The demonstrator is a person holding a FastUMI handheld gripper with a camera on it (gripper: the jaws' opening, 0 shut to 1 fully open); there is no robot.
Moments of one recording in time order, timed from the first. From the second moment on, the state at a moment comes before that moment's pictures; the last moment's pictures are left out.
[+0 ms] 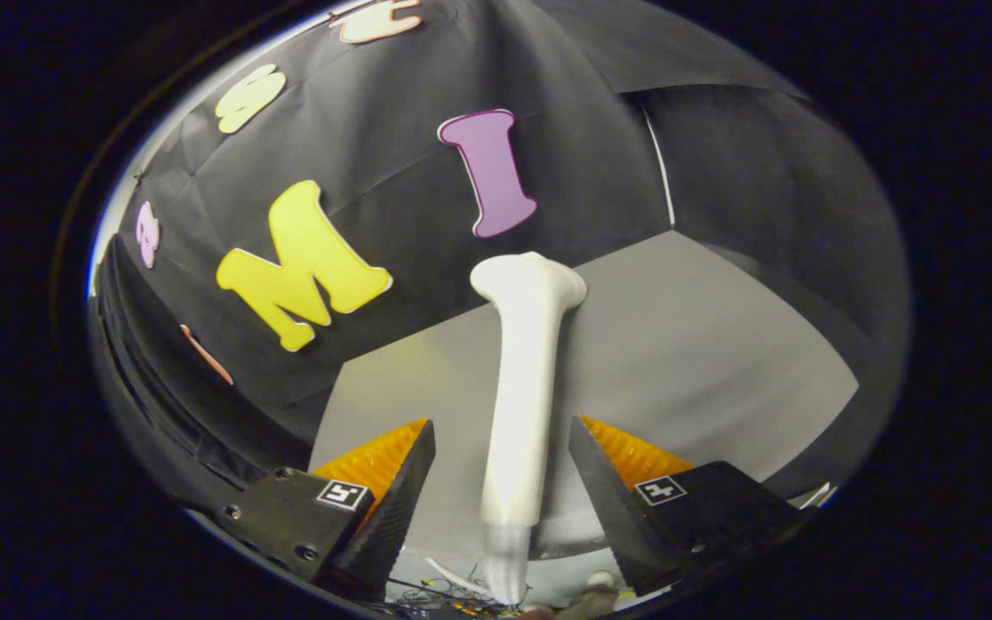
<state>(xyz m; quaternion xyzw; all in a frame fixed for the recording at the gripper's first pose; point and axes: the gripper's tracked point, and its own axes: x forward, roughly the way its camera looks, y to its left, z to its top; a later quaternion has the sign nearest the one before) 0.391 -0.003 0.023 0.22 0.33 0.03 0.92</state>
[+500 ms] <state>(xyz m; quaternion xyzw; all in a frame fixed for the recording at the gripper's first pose) 0.424 -0.001 -0.003 0.21 0.39 -0.02 0.89</state>
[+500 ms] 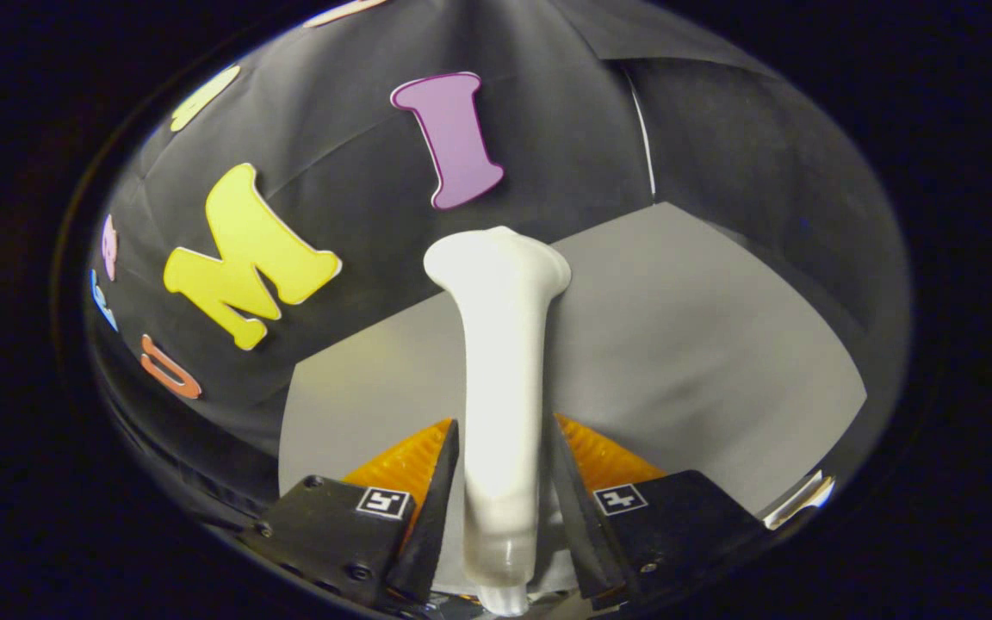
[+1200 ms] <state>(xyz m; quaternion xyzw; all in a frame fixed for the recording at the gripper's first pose) 0.402 0.027 0.039 0.22 0.29 -0.02 0.93</state>
